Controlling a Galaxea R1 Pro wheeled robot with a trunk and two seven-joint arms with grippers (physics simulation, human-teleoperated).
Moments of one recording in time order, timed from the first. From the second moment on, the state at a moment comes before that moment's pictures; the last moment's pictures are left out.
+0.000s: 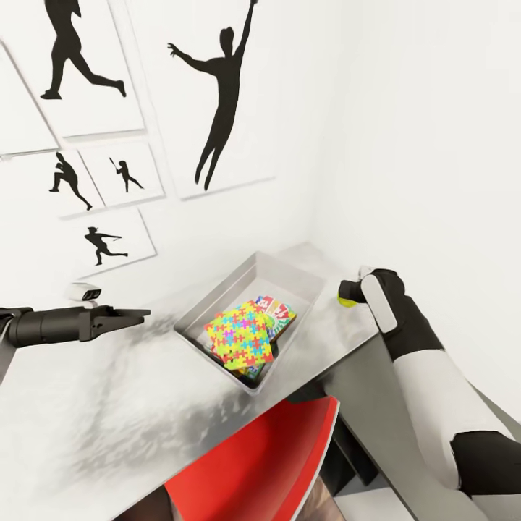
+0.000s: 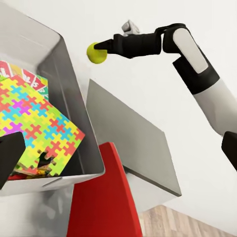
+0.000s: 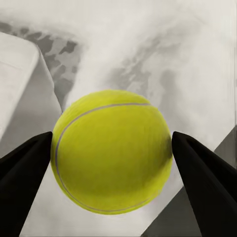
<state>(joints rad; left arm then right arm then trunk) -0.66 0.51 0.14 -1.45 0.31 1.04 -1.46 -1.02 -0.05 0.08 -1.02 -0.54 0.92 -0.52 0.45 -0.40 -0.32</state>
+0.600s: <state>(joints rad) -0.66 0.51 0.15 -1.45 0.31 1.04 -1.46 -1.03 -0.05 0.03 -1.23 -0.54 1.04 -0.54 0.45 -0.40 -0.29</state>
